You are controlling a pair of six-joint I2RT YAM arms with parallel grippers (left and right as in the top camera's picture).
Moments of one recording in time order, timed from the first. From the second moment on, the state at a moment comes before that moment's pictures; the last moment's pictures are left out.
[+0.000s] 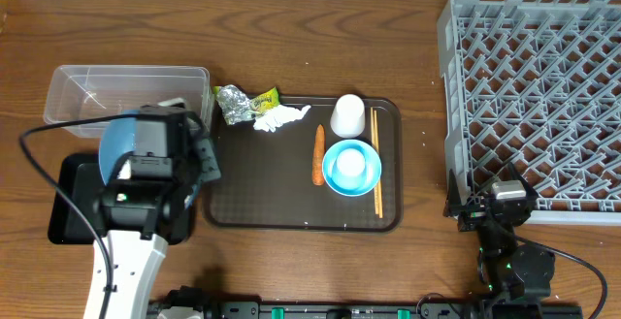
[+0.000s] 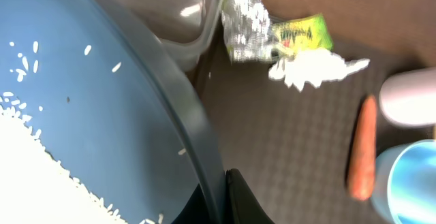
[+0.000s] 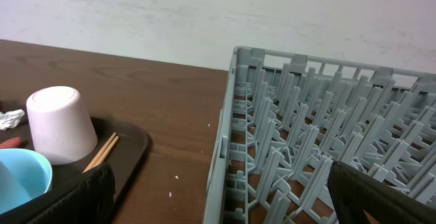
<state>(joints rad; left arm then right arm) -0.06 1.03 0.96 -0.87 -0.04 -0.33 0.02 0.02 0.01 -0.07 -0.07 -0.09</state>
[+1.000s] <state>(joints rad) 0.57 1.18 0.96 -0.70 0.53 -0.34 0.02 0.02 0.01 -0.07 -0.07 -0.09</state>
